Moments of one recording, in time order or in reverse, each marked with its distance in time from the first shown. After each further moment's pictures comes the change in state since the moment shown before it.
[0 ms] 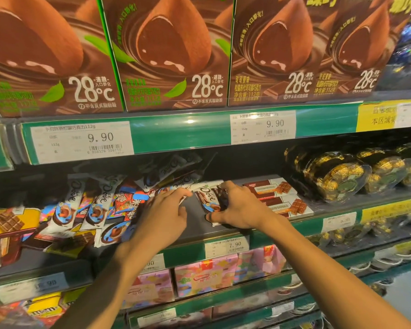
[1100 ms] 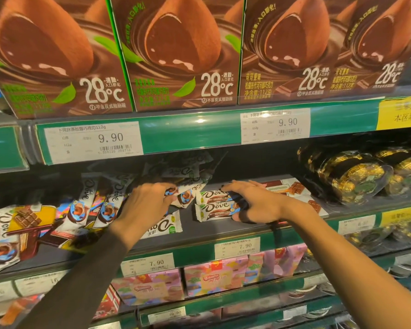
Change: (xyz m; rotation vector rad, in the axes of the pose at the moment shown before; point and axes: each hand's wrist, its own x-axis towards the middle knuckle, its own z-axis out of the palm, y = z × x) left_hand 0.028 -0.050 -0.022 0.330 0.125 0.021; right_hand 0.009 0.017 -0.026 -0.092 -0.201 -0.223
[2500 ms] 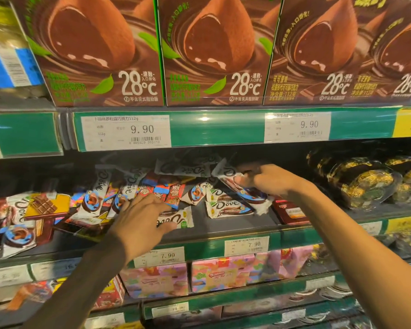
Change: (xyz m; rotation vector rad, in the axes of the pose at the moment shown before) left_hand -0.063 -0.009 -0.031 0.060 -0.254 -0.054; right_hand 0.000 -0.038 -0.037 0.322 0.131 0.249
